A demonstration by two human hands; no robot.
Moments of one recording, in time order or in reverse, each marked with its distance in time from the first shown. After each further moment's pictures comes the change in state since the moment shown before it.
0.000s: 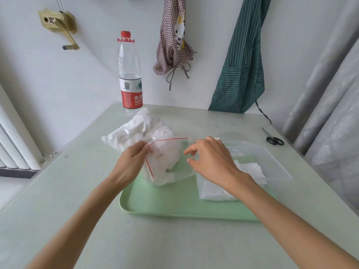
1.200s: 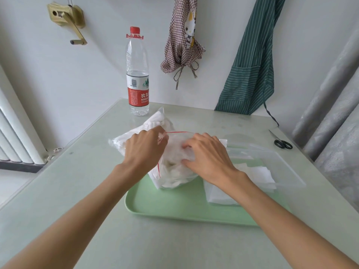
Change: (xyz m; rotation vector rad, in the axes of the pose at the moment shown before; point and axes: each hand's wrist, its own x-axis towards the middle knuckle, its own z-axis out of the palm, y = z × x) left_hand 0.028 0.022 0.010 0.752 0.205 0.189; right_hand 0.020 -0.015 0.016 -0.154 0.113 -0.150
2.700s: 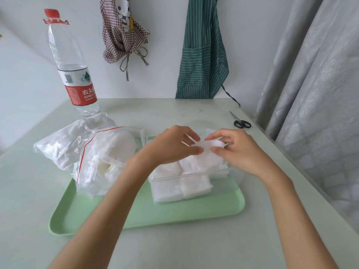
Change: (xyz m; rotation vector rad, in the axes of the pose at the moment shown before) left_hand 0.003 0.157 0.046 -0.499 -0.661 0.179; right_hand -0.090 0.145 -0.043 0.699 -0.040 0.529
